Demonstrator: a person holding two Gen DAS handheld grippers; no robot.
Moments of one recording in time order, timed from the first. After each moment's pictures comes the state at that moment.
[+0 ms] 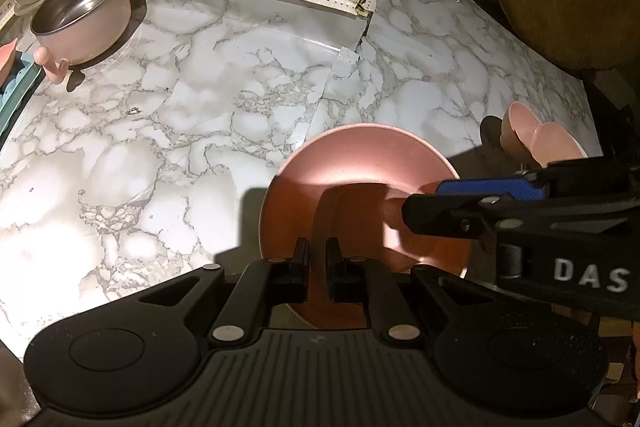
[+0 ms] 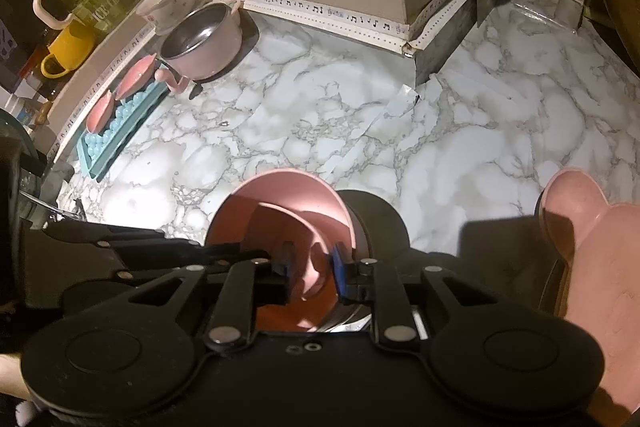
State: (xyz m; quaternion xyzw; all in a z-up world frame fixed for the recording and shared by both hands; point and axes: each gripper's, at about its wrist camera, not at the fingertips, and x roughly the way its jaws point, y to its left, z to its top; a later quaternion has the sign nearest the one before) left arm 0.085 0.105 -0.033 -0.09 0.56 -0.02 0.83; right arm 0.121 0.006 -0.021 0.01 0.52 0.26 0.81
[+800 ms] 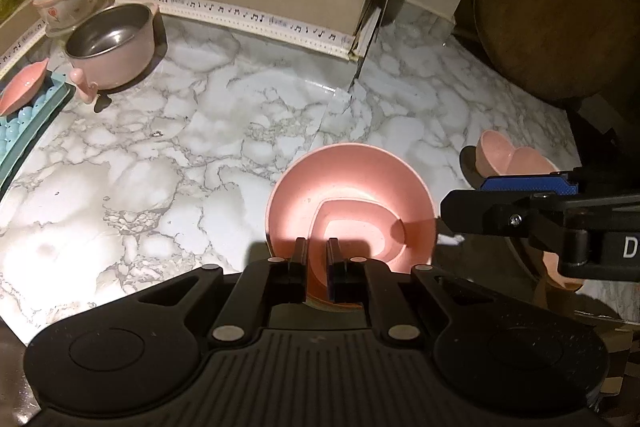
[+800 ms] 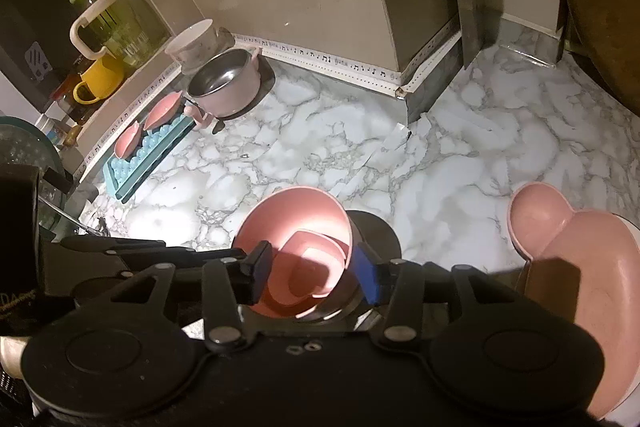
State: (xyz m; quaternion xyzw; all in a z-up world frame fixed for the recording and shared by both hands) left arm 0.041 0.105 -0.002 -0.10 0.49 -0.01 0.87; right arm 0.087 -0.025 0.012 0.03 0.46 0.27 0.84
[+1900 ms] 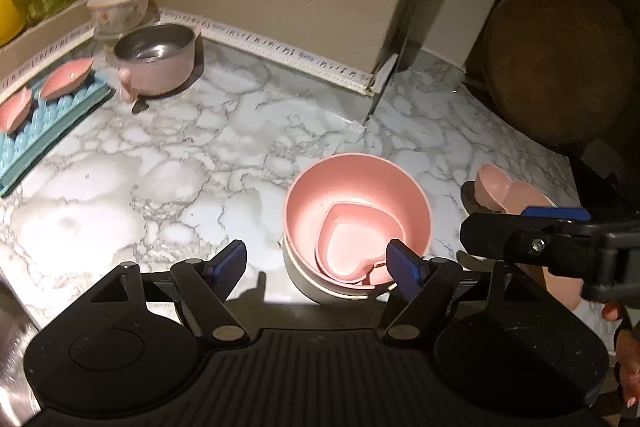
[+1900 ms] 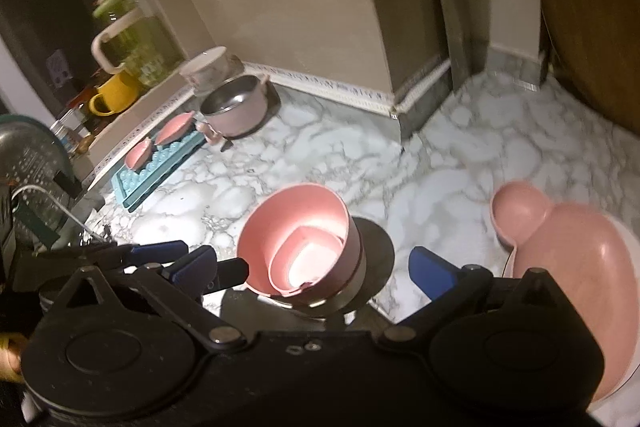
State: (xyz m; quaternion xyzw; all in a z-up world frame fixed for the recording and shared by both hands) left arm -0.004 0.108 -0.001 -0.13 0.42 0.04 0.90; right arm 0.050 -0.043 0.010 0.04 0.41 0.27 0.87
